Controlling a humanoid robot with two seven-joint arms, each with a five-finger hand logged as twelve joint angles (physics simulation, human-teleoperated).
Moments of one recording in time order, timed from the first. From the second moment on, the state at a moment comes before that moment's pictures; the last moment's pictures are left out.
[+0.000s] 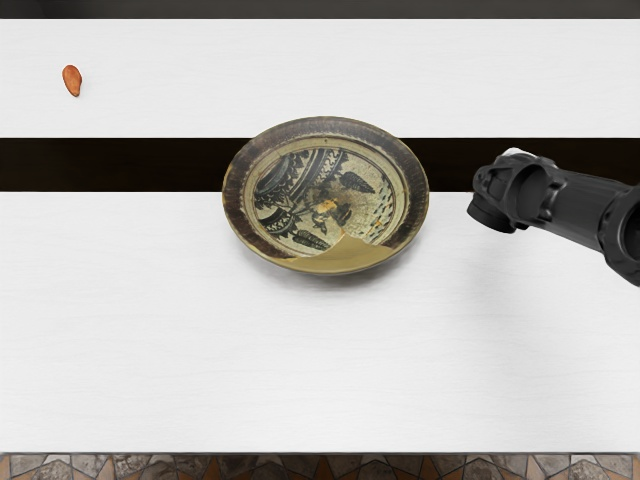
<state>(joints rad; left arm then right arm) -0.12 0.00 0.36 -0.11 0.18 0.14 0.19 1.41 0.00 -0.95 0.56 -0.03 -0.22 -0.61</state>
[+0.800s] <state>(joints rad) -0.12 0.00 0.36 -0.11 0.18 0.14 0.19 1.42 0.00 -0.95 0.56 -0.04 -0.21 -0.61</state>
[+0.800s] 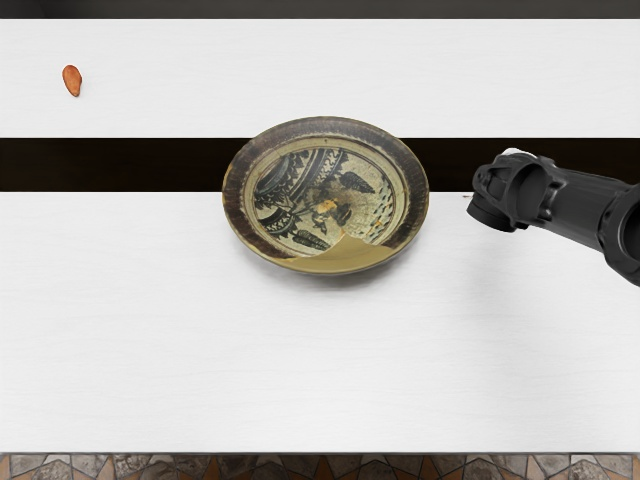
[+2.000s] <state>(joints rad) -0.09 0.00 0.36 -0.11 0.18 0.14 0.19 1.75 -0.15 -0.95 1.05 -0.01 -0.37 -0.61</state>
